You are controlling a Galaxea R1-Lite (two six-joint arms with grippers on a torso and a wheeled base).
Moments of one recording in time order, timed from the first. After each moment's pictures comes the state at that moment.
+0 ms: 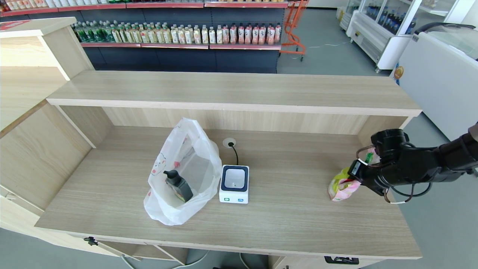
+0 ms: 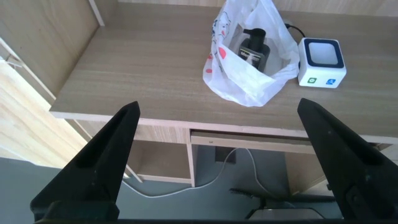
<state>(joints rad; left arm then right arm) 0.00 0.00 0.00 0.00 -0.01 -0.01 0.01 2.06 -1.08 -0.19 0.04 0.60</state>
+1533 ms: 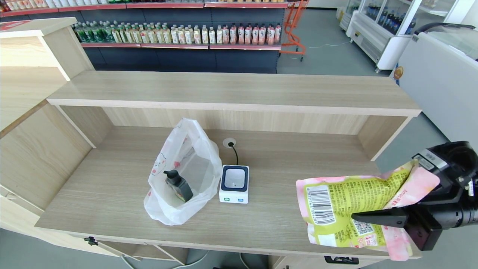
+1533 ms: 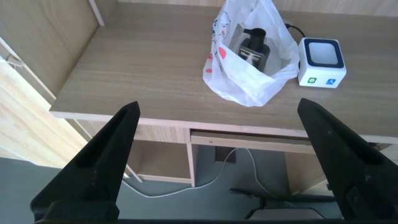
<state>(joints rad) 0.00 0.00 0.00 0.00 -0.01 -0.01 0.04 1.57 -0.66 -0.05 1.34 -0.89</state>
